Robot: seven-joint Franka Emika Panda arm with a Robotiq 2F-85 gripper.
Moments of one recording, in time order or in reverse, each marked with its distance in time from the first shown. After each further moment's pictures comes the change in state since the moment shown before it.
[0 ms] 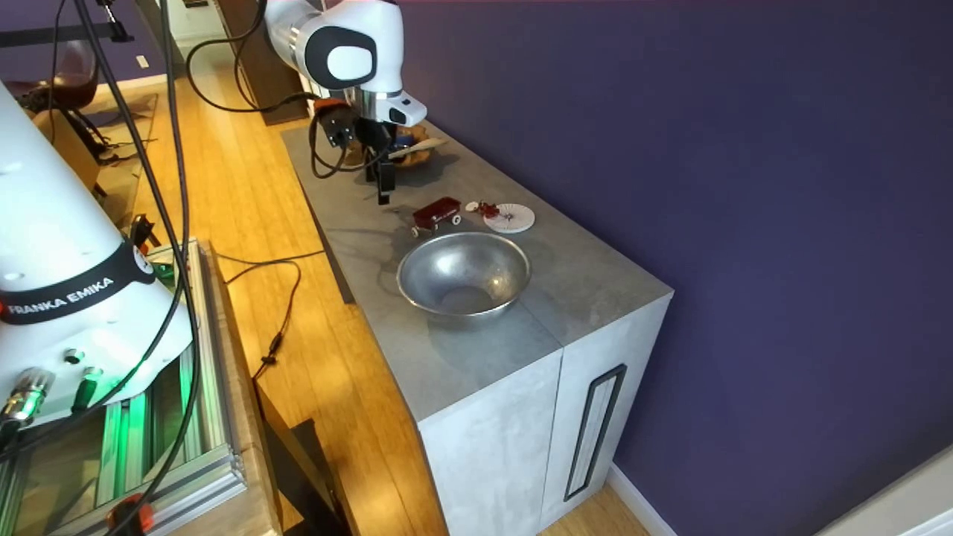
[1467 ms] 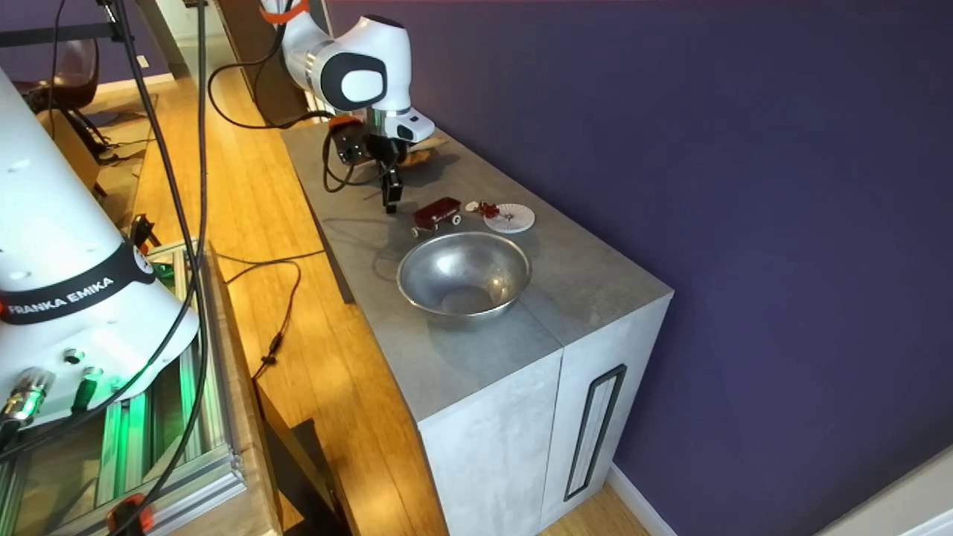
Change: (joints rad) arm 0.095 0.125 -0.086 0.082 -0.010 0.068 0.082
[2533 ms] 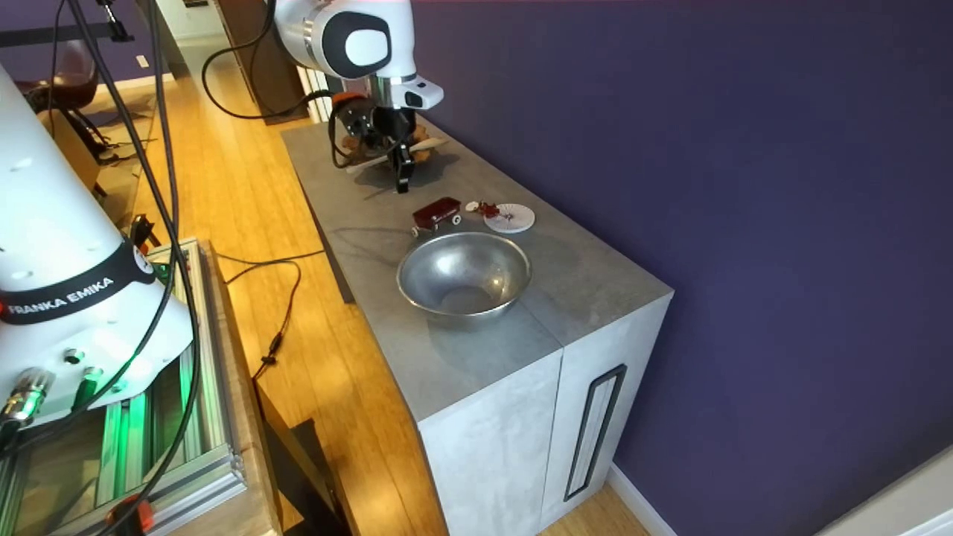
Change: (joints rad) arm 0.024 -0.148 -0.087 -0.042 -0.142 -0.066 0.029
